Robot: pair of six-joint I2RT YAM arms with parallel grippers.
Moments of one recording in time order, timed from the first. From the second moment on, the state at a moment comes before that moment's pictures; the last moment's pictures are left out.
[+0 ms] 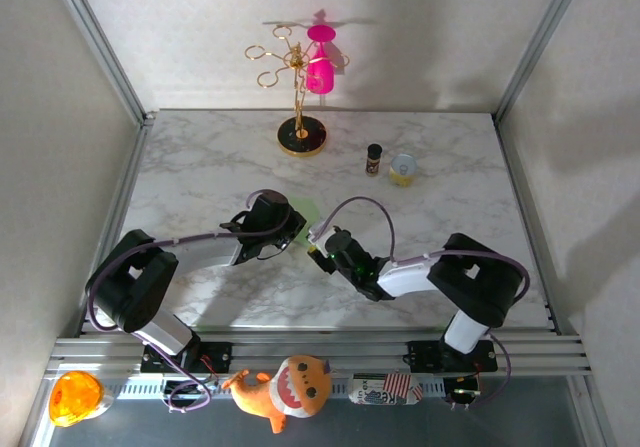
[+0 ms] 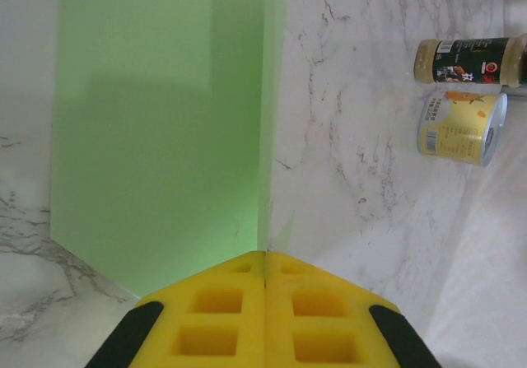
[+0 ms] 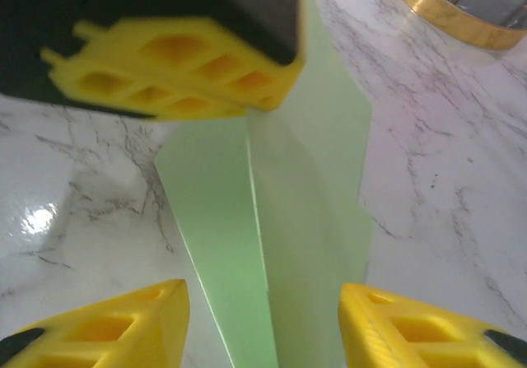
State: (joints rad) left arm -0.61 1.57 0.74 0.12 0.05 -1.37; right arm 1.01 1.69 0.58 0.54 0.34 -0.13
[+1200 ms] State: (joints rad) left arm -0.45 1.36 0.59 0.14 0.09 -1.36; right arm 1.01 1.80 0.58 0.70 0.36 -0.27
